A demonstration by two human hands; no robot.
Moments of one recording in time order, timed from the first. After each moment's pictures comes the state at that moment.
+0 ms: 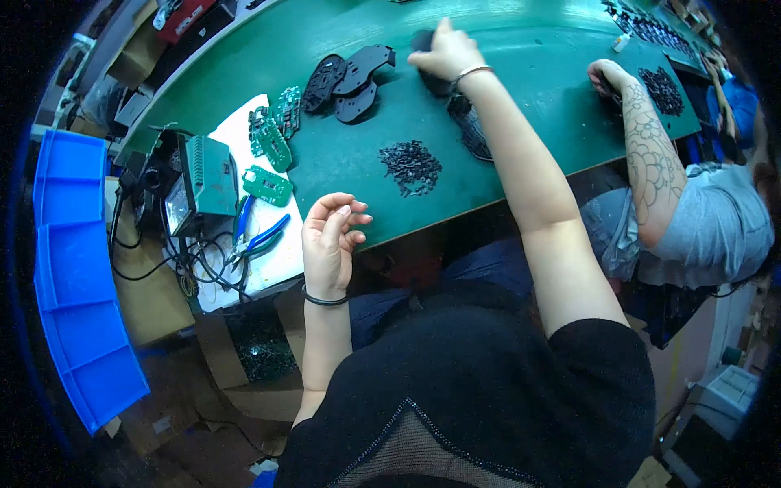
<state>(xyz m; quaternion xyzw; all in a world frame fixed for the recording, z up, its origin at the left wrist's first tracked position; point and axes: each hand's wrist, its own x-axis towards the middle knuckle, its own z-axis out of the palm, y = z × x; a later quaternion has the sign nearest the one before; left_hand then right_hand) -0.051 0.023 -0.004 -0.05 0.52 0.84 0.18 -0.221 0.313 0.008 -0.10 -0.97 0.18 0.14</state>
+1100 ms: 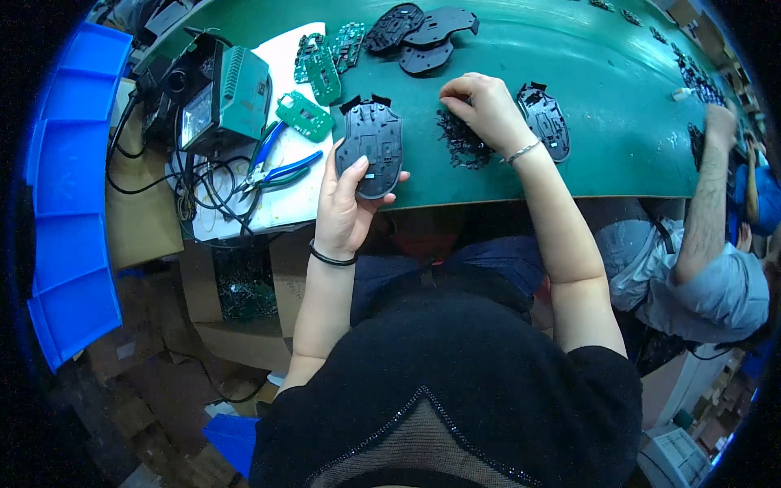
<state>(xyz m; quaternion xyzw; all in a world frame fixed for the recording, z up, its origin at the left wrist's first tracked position) -0.045 0.000 -0.007 -0.03 0.40 0.90 0.16 -0.127 0.223 0.008 0.15 -0.91 0.38 0.05</state>
